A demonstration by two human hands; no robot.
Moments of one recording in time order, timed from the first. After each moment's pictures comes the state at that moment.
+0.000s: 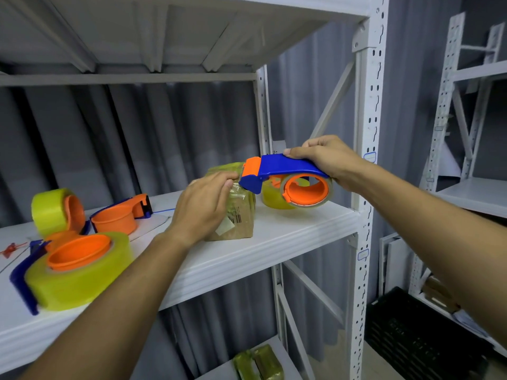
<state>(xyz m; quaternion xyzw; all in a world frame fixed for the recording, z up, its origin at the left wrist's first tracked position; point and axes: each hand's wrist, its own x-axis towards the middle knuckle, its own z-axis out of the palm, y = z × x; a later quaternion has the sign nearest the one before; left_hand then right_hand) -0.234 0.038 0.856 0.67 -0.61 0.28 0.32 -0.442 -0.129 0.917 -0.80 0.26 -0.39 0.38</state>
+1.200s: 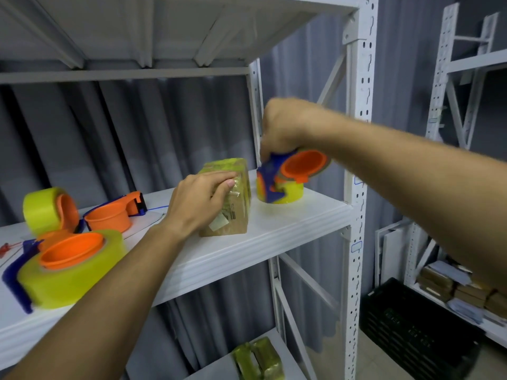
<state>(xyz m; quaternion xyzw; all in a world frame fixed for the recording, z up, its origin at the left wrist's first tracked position) -0.243 0.038 0.863 0.69 -0.60 0.25 0.32 -0.417 -0.067 0.983 -0.91 0.35 -0.23 -0.05</state>
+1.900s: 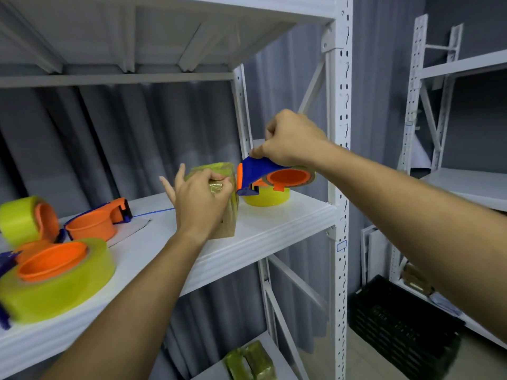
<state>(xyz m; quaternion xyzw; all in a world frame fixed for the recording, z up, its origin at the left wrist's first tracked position) -0.271 0.010 0.853 0.72 -0.44 0.24 0.47 -0.437 -0.085 0.954 -0.85 0.36 -0.37 0.06</state>
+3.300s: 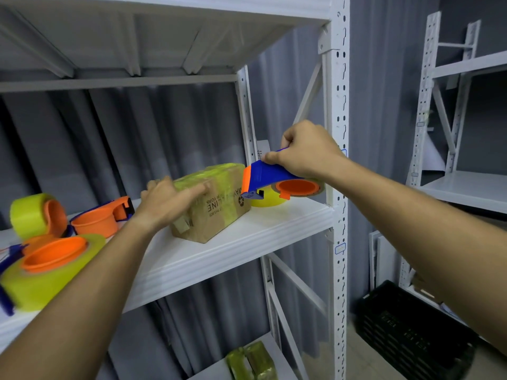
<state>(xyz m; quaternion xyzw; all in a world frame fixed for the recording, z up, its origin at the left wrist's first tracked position) -0.240 0.049 0.881 0.85 -0.38 0.03 0.37 -0.471 -0.102 0.930 -0.85 0.33 -0.41 0.09</state>
